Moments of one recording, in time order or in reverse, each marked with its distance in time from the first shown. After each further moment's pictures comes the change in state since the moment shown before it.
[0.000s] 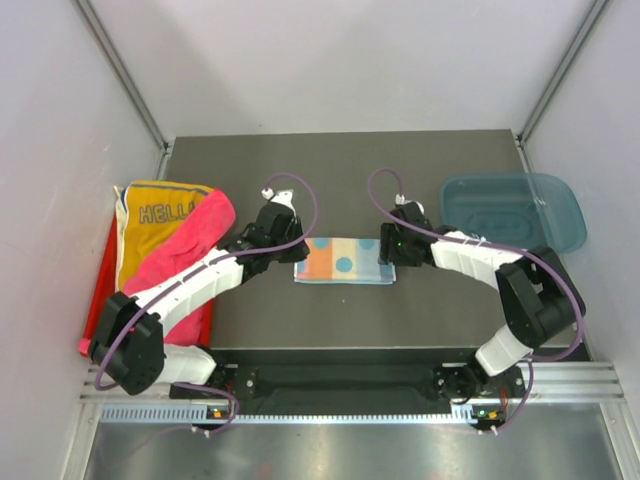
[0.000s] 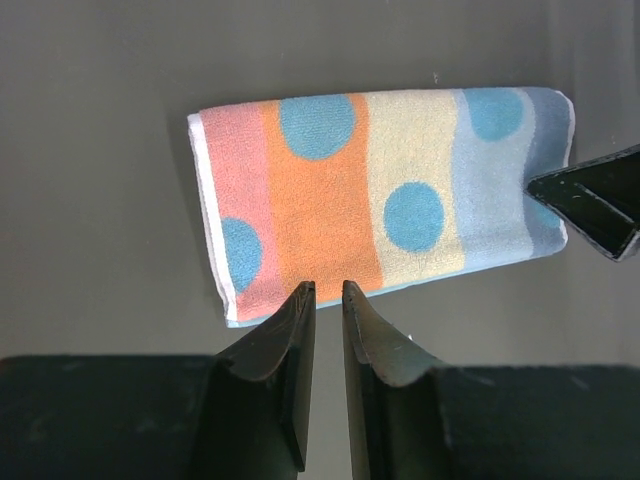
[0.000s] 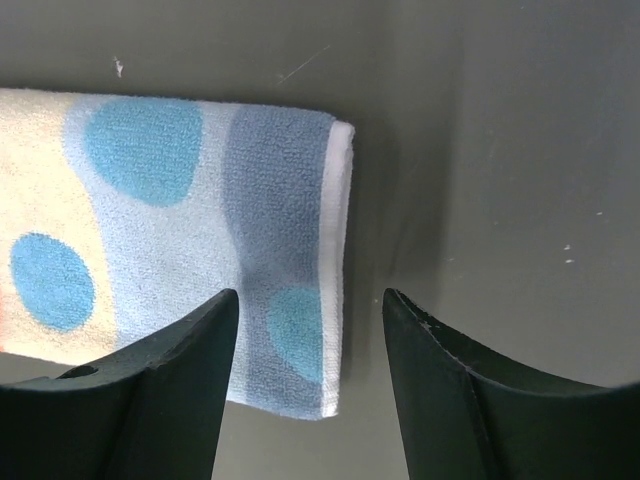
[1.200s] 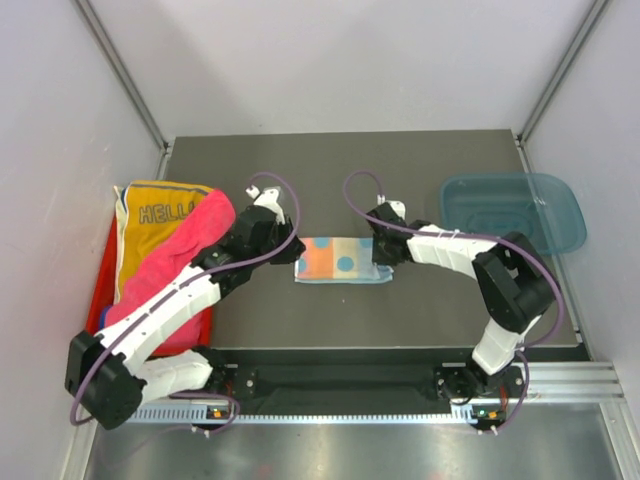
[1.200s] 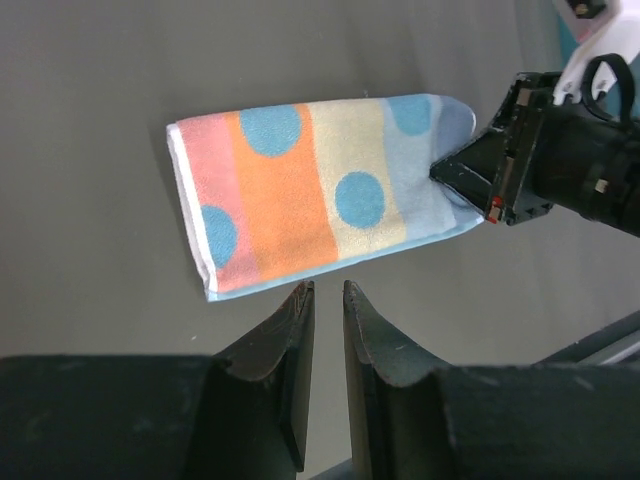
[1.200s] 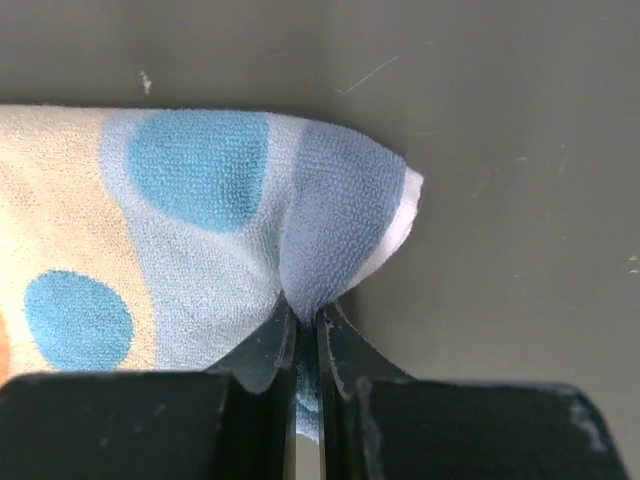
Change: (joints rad) left arm -0.012 -0.201 -0.014 -0.054 0.032 0.000; right arm 0.122 0.141 0.132 -0.070 0.146 0.076
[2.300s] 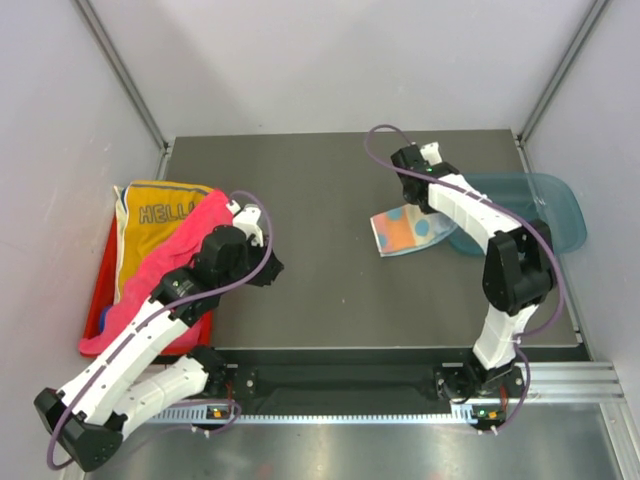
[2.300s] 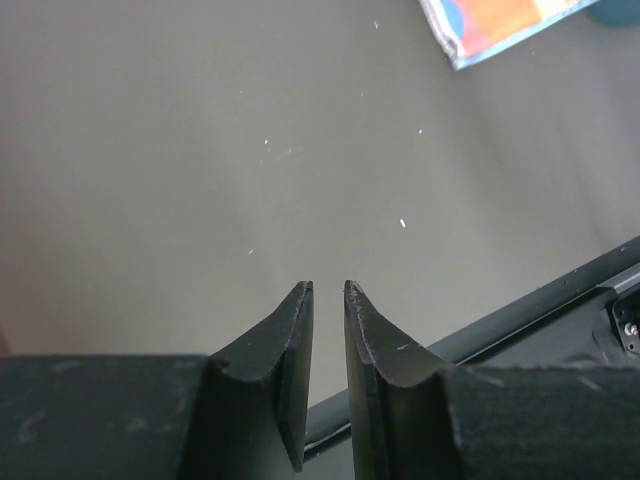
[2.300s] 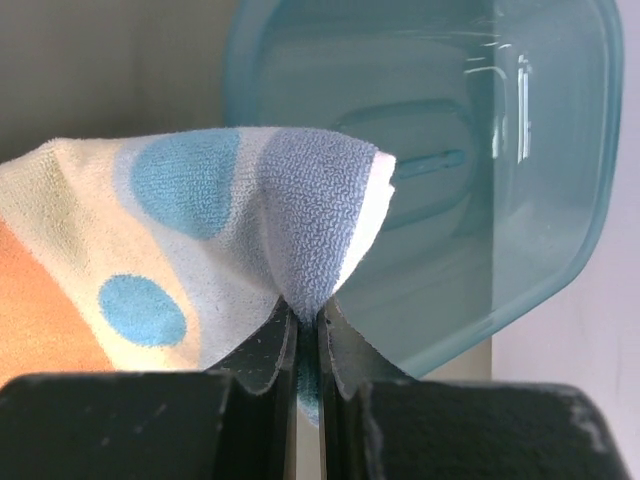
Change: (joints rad) left arm -0.001 -0.301 -0.014 -0.272 0.025 0.161; right arm -0.222 0.097 0.486 -0.477 0.540 -0.390
